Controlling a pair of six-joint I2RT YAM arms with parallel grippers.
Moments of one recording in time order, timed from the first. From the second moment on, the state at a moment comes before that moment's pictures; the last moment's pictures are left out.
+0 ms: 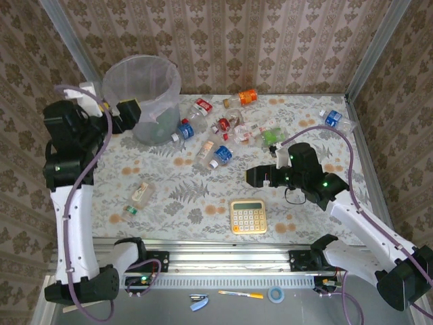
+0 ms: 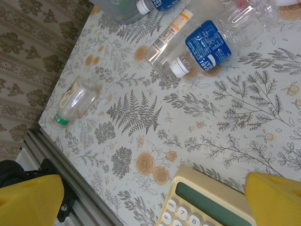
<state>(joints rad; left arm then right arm) 0.05 1.00 1.39 -0.69 0.40 -0.21 0.47 0.98 0.79 -0.45 -0.38 0.46</state>
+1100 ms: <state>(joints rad) -0.02 1.06 1.09 -1.15 0.17 -0.18 0.47 0.99 0.79 -0.45 -0.38 0.47</state>
